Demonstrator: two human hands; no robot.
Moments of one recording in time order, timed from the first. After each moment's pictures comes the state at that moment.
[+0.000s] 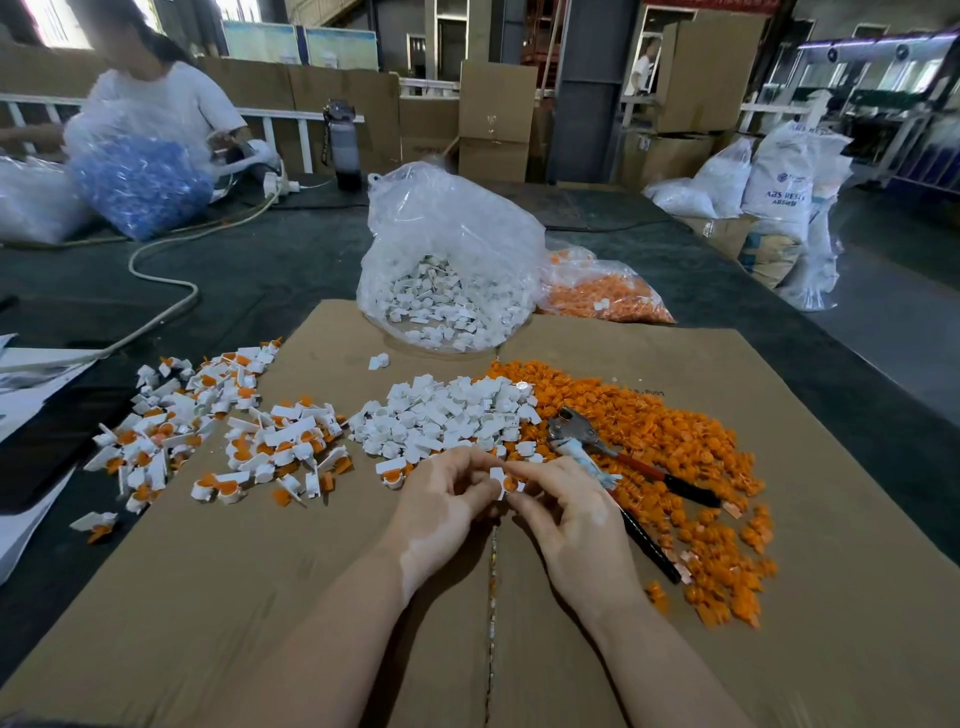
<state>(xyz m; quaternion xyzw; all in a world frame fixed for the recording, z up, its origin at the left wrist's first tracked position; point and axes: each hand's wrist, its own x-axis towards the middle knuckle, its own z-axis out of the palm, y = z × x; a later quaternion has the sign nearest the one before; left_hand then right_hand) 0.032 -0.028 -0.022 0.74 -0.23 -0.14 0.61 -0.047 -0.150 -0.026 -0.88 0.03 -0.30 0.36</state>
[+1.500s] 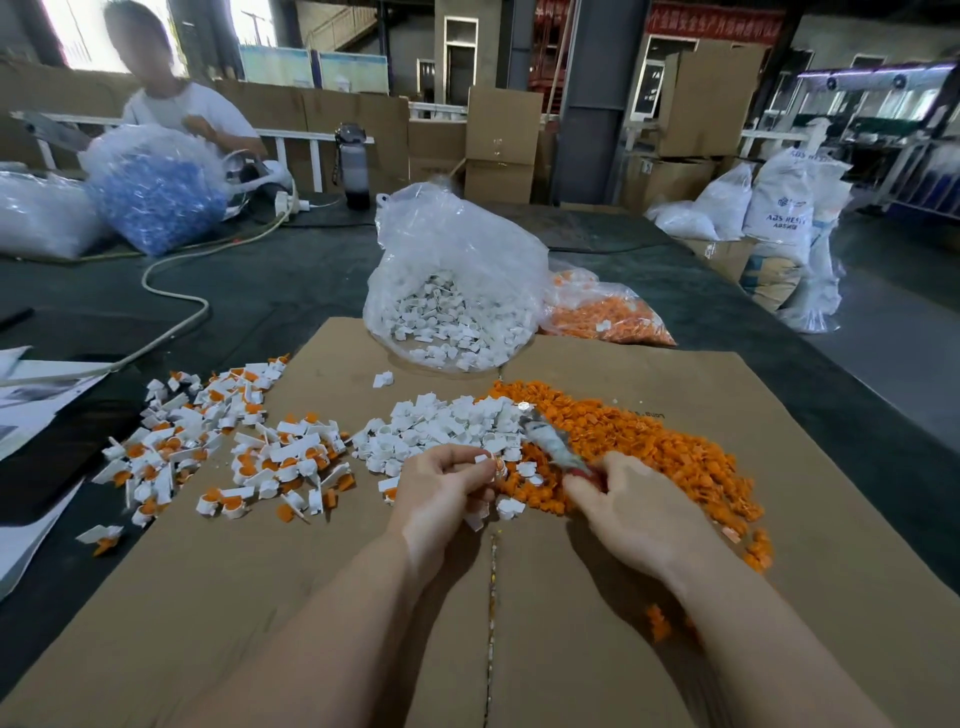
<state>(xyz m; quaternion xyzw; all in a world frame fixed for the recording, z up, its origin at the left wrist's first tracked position) 0.043 -0.043 -0.007 0.63 -0.04 -0.19 0.75 -0.043 -0.189 0.032 -0.95 0.24 -0.01 0.19</state>
